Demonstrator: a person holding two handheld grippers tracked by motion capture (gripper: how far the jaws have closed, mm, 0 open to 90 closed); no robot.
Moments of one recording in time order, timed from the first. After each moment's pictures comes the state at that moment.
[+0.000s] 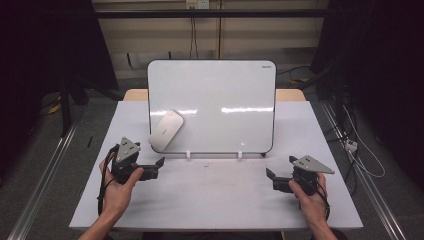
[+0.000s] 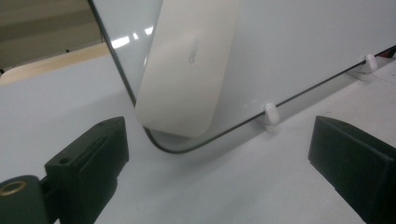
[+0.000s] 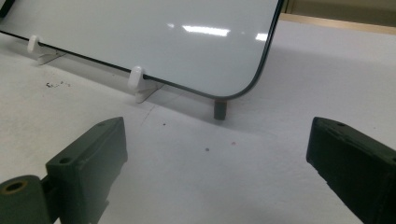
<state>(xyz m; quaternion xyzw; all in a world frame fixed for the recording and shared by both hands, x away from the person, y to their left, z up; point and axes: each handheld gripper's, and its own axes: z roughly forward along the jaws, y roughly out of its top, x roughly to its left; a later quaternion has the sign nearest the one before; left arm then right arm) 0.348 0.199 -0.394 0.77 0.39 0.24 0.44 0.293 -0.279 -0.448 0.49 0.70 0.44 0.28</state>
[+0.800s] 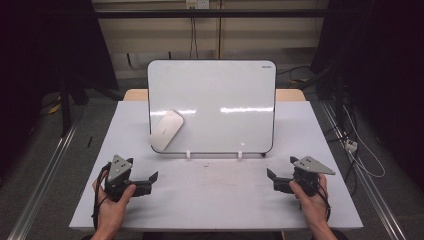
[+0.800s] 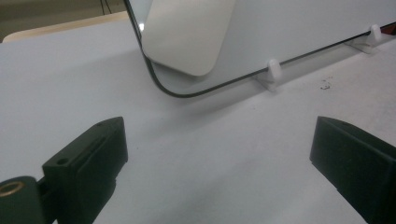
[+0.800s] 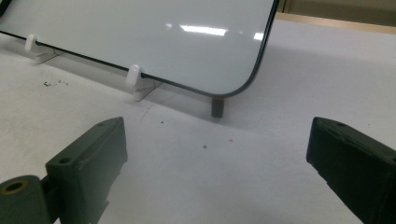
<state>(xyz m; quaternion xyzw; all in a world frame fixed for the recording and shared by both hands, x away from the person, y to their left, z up) 0.320 0.220 -0.423 0.76 0.41 0.24 0.44 0.290 -0.280 -0.448 0.49 0.70 0.44 0.28</state>
